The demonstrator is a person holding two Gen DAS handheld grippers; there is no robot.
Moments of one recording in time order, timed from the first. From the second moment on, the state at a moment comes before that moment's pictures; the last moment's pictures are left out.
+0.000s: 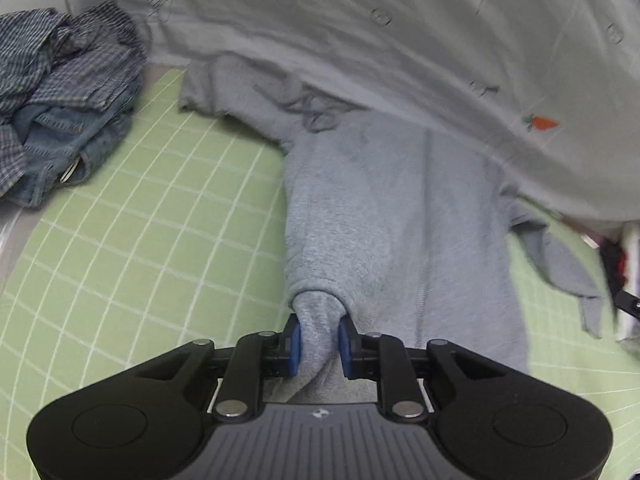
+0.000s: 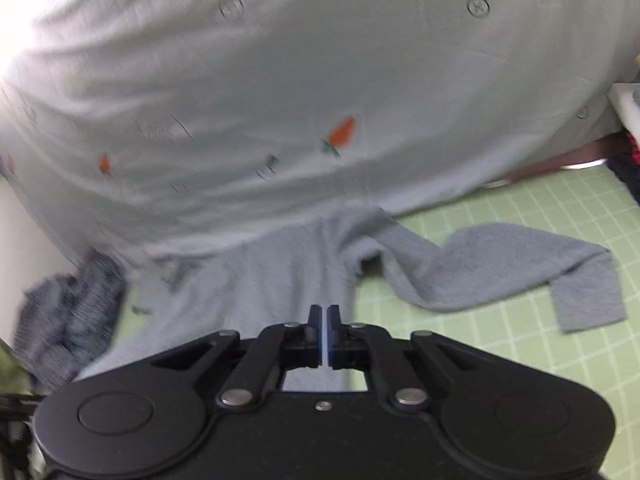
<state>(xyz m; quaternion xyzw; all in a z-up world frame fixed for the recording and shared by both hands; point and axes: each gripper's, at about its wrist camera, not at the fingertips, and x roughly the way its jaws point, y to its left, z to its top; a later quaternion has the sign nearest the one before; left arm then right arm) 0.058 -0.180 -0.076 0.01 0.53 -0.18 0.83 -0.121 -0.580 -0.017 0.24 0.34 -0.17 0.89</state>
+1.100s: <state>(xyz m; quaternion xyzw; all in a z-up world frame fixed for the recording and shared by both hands) -0.032 -0.145 -0.088 -0.03 0.56 -0.21 0.80 -0.183 -0.456 -0.092 0.24 0.44 -0.13 0.85</state>
